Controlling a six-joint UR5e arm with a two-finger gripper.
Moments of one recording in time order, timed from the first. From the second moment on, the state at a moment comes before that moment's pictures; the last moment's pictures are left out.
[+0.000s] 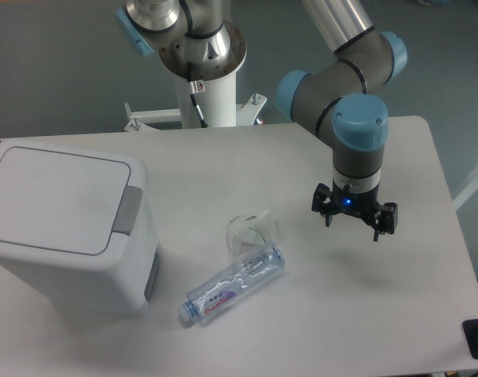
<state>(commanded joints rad) 2.66 -1.97 -1.67 -0.84 1.59 1.12</state>
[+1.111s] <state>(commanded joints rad) 2.62 -1.92 -1.60 -0.79 1.29 0.63</state>
